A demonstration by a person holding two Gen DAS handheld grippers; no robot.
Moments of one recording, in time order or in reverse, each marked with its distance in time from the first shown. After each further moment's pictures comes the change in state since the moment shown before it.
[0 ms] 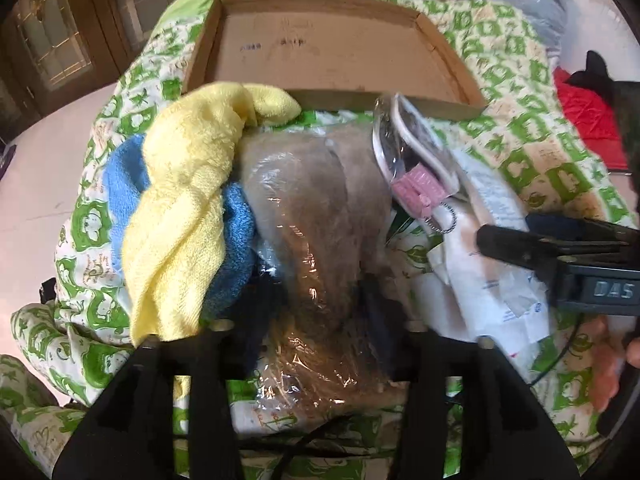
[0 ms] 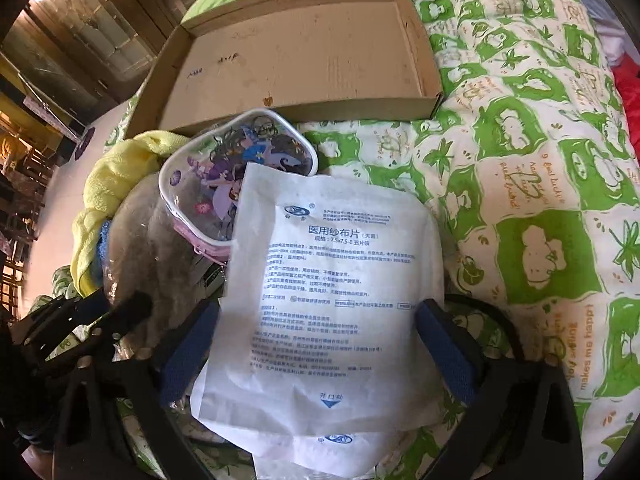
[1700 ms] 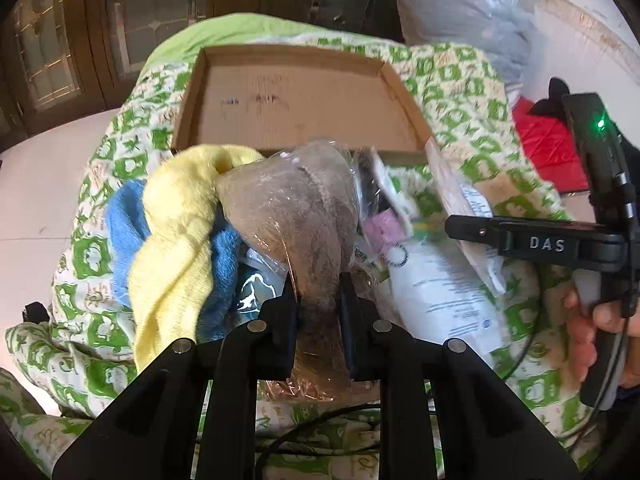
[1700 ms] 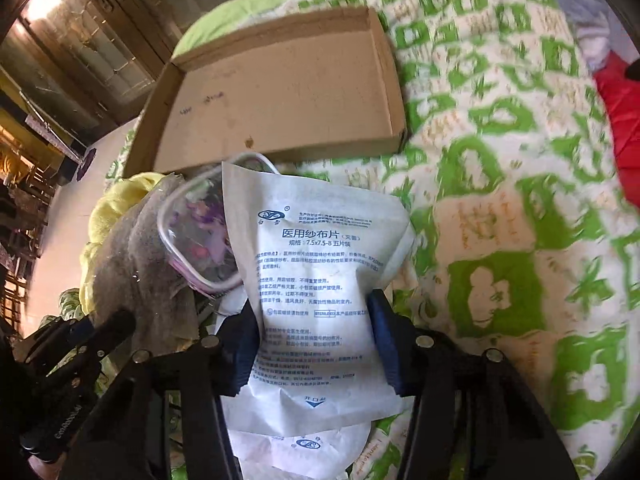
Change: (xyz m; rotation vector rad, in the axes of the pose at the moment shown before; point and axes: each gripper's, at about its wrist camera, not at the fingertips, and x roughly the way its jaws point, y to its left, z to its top) left arm -0.049 -0.002 -0.003 0.002 -0.183 -0.113; right arm -0.080 -0.037 -0.013 0.019 -0.079 -0.006
